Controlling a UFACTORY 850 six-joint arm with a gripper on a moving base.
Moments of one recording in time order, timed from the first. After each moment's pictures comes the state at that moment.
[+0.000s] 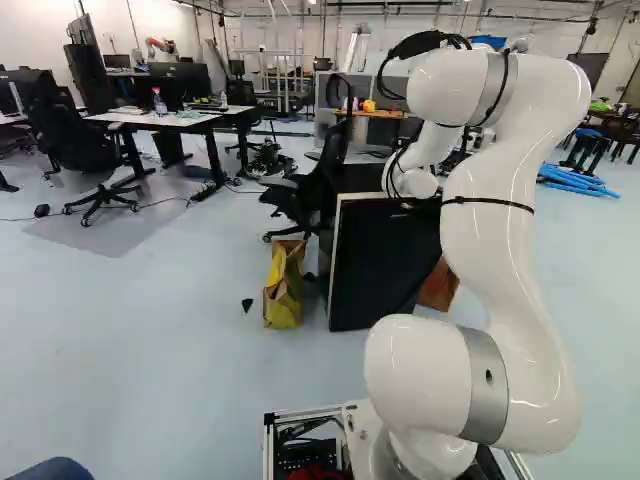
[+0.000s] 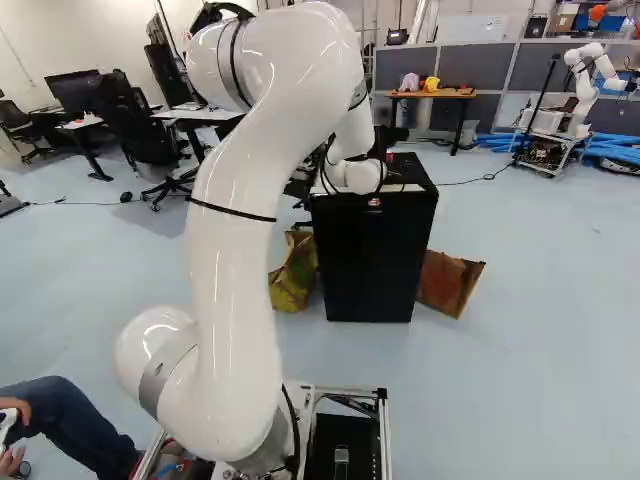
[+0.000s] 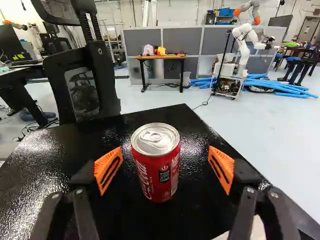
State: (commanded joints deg) arm -22.3 -38.3 -69.0 -6.5 46.1 4.5
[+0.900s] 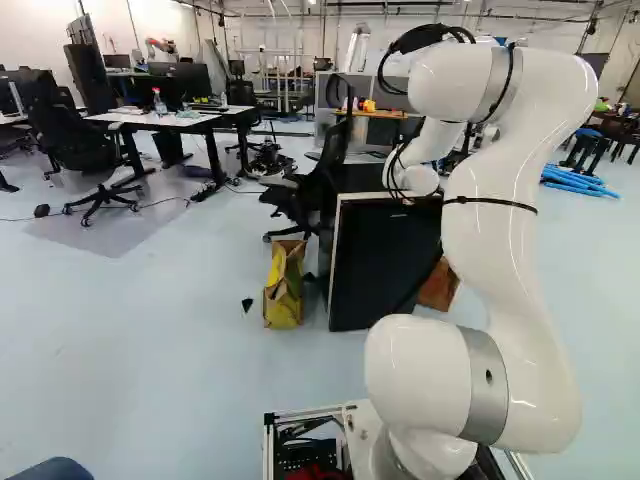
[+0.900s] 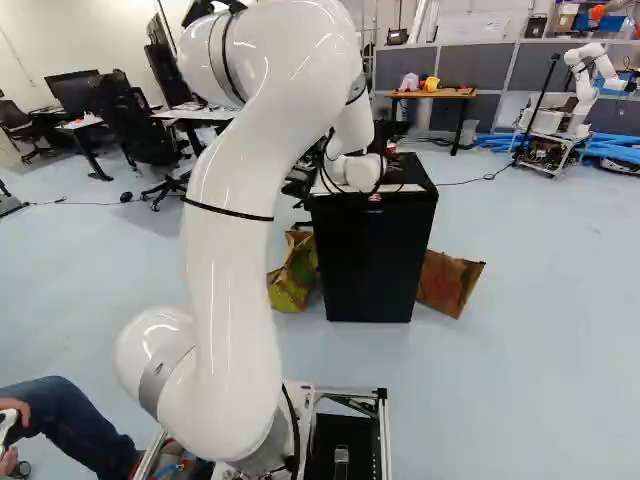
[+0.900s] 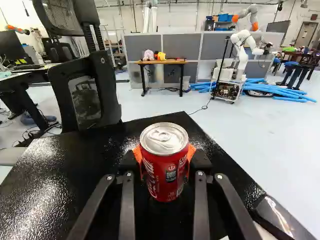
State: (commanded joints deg) arm -22.3 -36.3 -68.8 -6.5 46.1 4.5
